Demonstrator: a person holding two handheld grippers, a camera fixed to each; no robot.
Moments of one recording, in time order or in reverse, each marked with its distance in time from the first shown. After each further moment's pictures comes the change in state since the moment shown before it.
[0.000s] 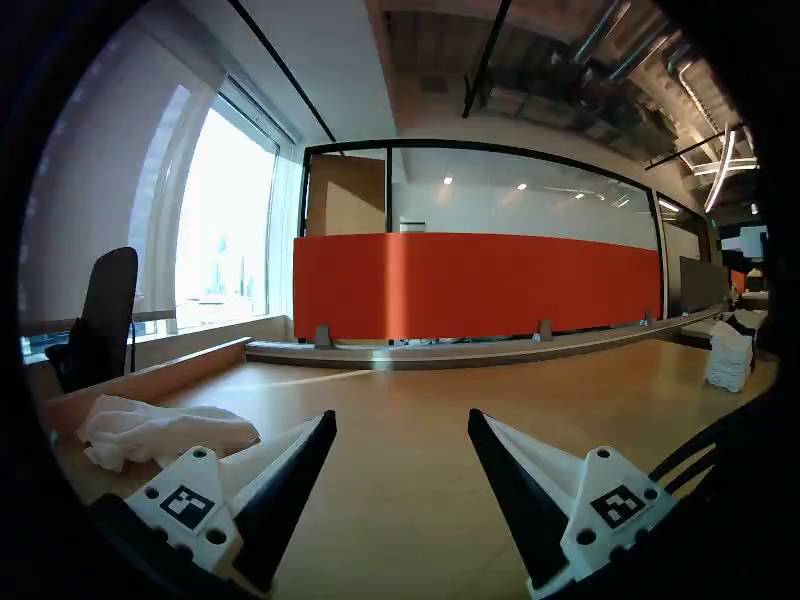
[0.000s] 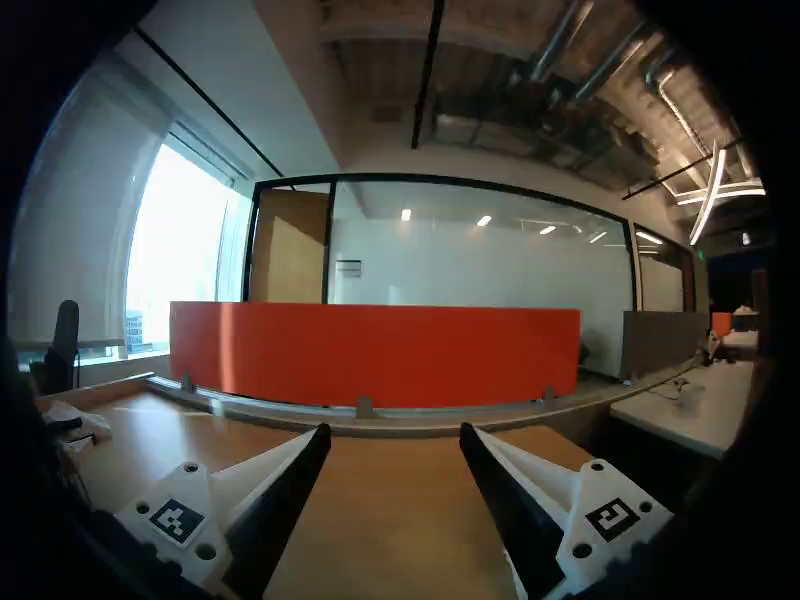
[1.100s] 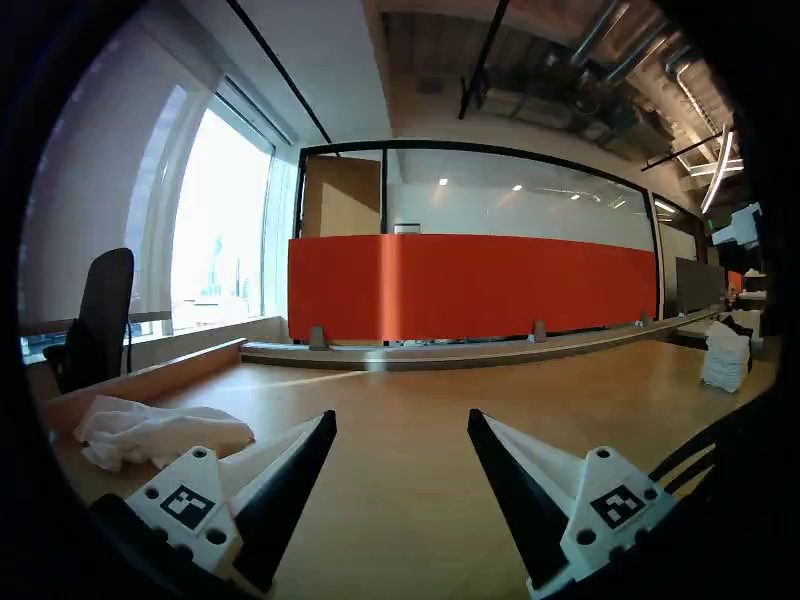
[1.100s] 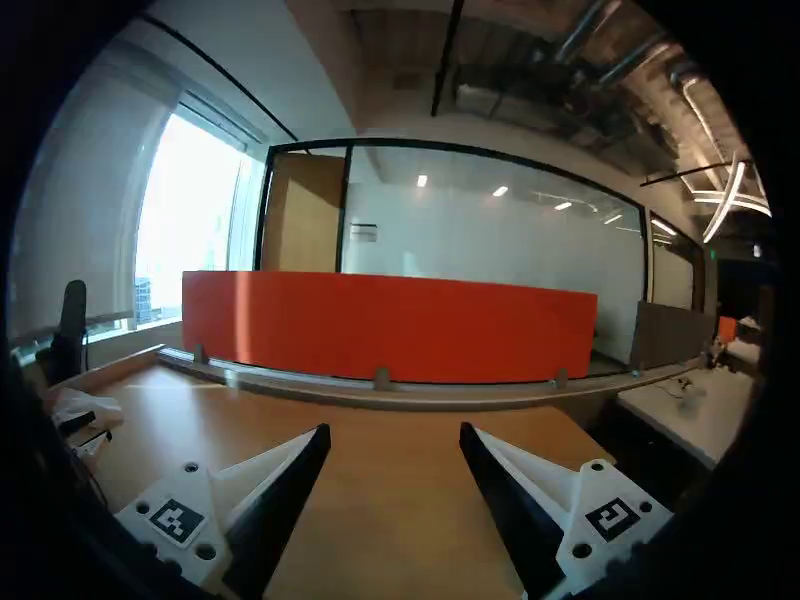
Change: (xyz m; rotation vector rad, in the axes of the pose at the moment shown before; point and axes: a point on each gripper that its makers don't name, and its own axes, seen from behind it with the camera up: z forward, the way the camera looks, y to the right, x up) left arm 0.004 0.006 -0.002 -0.017 0.003 0.000; right arm 0.004 -0.037 -0.002 0.037 -0.142 -0.041
